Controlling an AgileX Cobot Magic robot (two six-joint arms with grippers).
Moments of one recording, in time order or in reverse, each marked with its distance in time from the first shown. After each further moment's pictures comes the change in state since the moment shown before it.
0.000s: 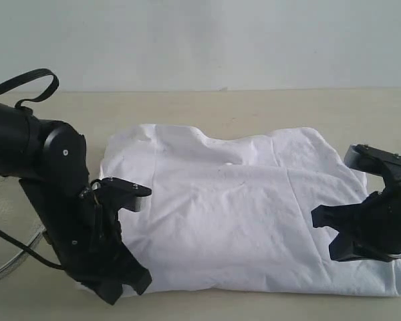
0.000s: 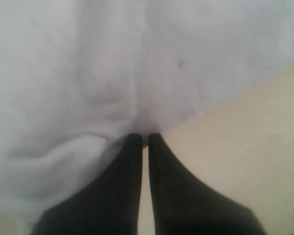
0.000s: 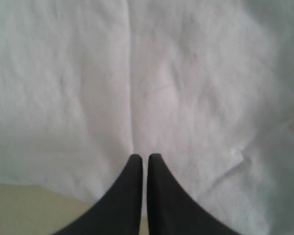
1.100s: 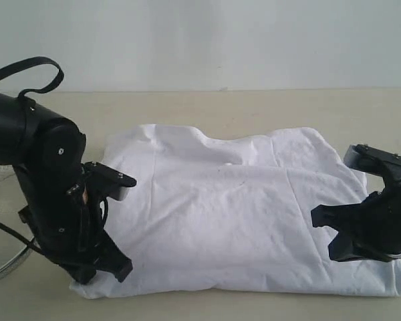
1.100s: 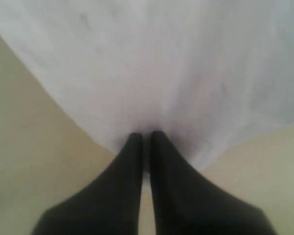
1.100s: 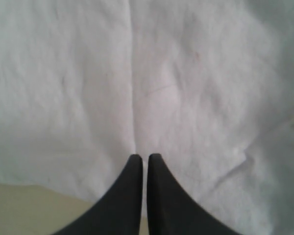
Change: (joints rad) left arm 0.000 -0.021 -0.028 0.306 0.055 -0.262; right arm 0.000 0.000 0.000 0.006 0.001 -0.004
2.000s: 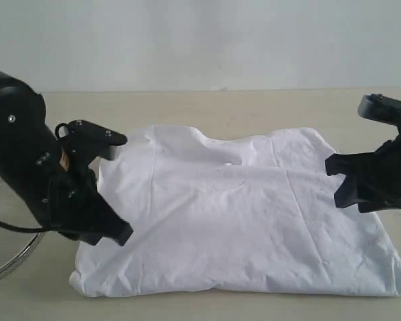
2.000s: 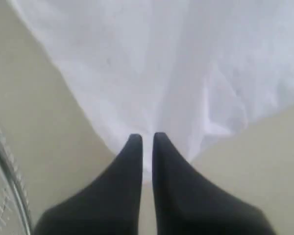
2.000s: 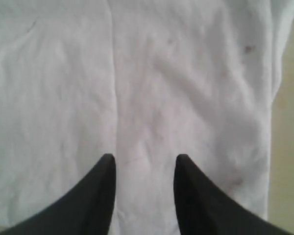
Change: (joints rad) left arm 0.000 -0.188 0.008 -0.007 -0.052 0.000; right arm -0.082 0.002 -0.202 -0.207 0.107 0.138
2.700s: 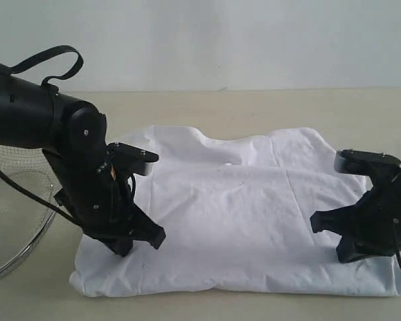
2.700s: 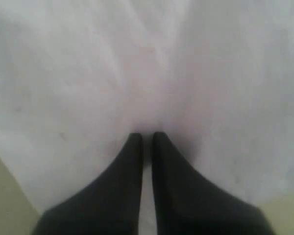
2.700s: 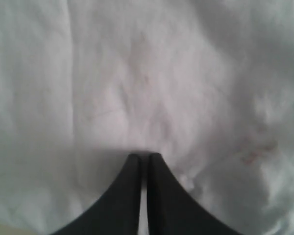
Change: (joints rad) left arm 0.000 0.265 -0.126 -0.085 -0.041 0.037; right arm 0.100 0.124 0.103 -0.102 -0.104 0.077
